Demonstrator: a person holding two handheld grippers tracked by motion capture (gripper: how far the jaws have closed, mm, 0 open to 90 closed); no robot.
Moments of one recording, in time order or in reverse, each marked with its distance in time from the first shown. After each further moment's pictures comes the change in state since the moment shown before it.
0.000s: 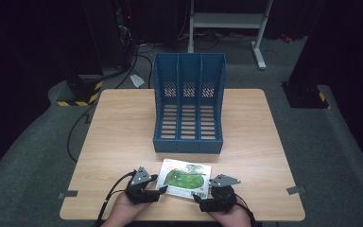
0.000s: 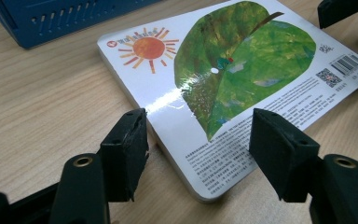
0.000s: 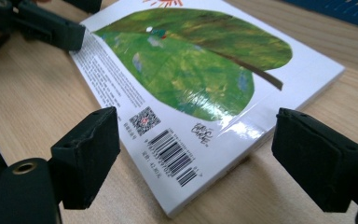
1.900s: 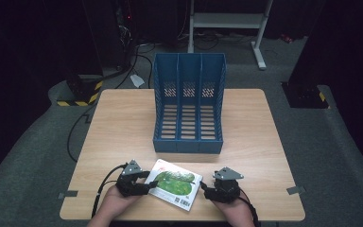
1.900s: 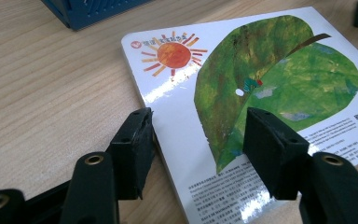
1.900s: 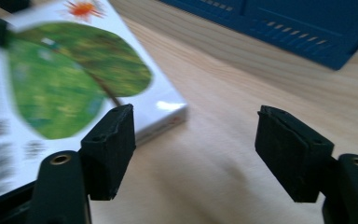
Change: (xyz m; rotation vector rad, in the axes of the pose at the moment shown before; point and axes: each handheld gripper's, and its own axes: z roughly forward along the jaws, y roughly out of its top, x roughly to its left) left arm 0.035 0.001 -0.012 0.064 -0.030 -0.022; right arm -0.017 0.008 -0.001 -0.053 -0.140 0.034
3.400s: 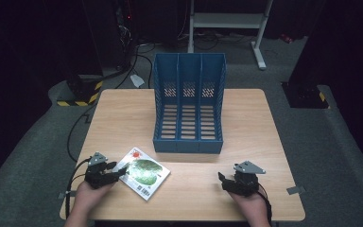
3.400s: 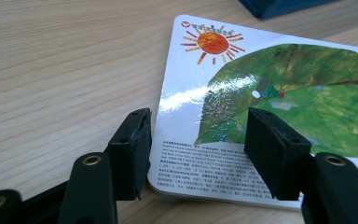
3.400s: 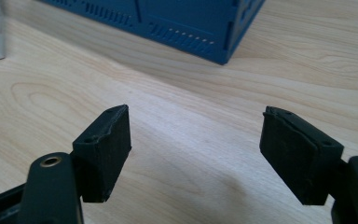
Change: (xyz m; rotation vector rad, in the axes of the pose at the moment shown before) left arm 0.078 -0.026 -0.052 -0.022 0.203 -0.163; right arm -0.055 -0.007 -0.015 -0.040 -0.126 0.063
